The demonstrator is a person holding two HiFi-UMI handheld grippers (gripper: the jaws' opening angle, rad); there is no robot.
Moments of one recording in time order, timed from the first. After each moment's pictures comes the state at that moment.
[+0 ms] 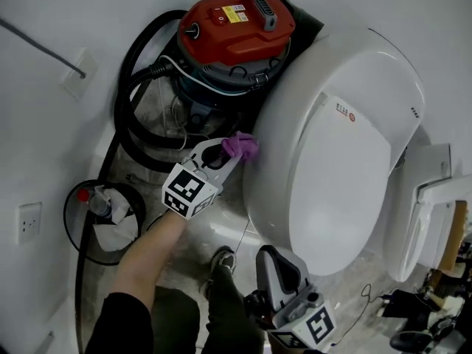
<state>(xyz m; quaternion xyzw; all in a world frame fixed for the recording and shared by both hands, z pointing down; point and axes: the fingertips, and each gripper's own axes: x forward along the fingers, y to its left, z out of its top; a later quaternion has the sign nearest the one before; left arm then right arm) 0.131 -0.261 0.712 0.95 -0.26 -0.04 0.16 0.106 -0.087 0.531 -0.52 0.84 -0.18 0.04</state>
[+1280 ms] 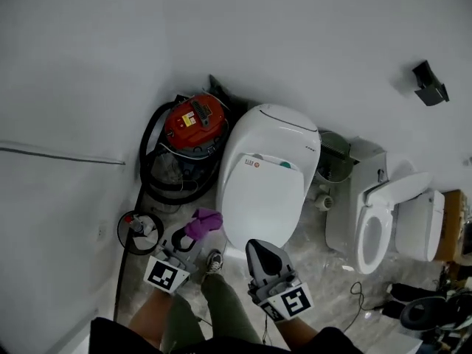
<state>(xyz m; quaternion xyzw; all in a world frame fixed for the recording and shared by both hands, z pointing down) 0.113 -0.127 0.267 0.94 -0.32 0.02 0.12 0.203 -0.077 0.195 -0.52 0.84 -0.15 -0.02</state>
